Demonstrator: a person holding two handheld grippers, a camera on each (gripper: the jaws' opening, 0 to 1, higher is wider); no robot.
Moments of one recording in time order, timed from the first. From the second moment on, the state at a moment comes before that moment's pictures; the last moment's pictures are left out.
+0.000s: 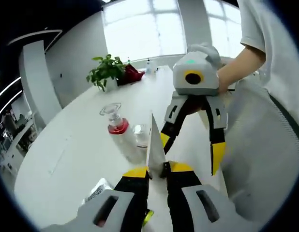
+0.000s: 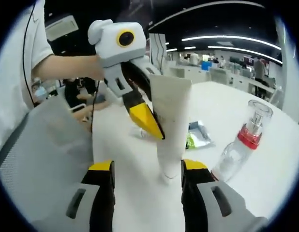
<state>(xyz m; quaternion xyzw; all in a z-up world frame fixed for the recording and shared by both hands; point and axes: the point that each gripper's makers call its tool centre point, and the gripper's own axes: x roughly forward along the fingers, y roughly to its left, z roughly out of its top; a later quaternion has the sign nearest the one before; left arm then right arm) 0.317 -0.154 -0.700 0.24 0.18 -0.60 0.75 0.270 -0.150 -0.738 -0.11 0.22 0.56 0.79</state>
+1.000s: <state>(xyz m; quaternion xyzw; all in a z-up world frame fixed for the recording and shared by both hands) 0.388 -0.173 -0.702 0.24 0.15 -0.61 0.74 0.271 -0.207 -0.745 -0.06 0.26 0.46 0.85</state>
